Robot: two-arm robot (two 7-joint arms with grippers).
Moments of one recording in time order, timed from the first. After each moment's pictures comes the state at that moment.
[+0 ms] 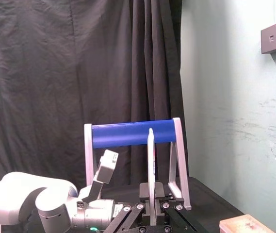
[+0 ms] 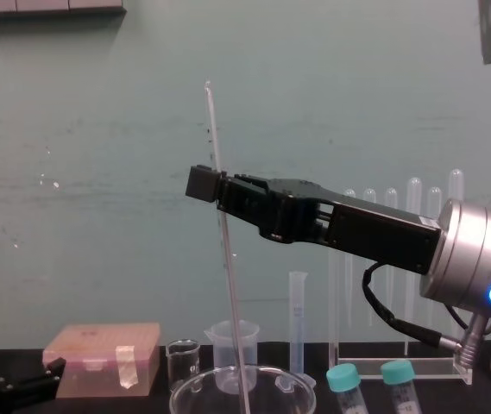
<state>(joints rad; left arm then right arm) -0.20 0.60 0.45 -1.41 -0.25 -0.12 0.03 0.50 0.38 -0.61 -1.37 0.74 -0.14 0.83</state>
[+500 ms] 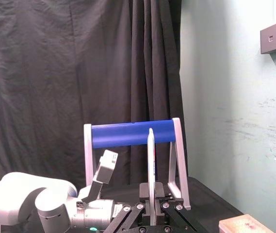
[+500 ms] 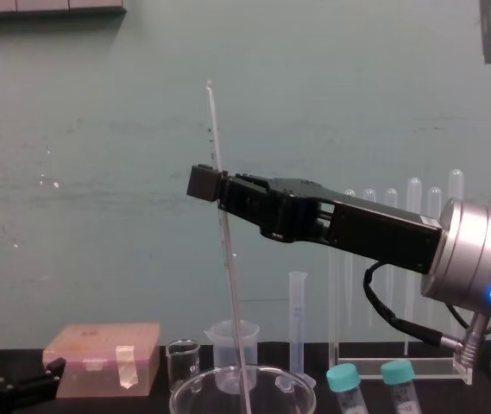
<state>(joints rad) -0.20 0.60 0.45 -1.41 -0.25 -0.12 0.03 0.50 0.38 -0.61 -1.37 0.74 -0.14 0.83</state>
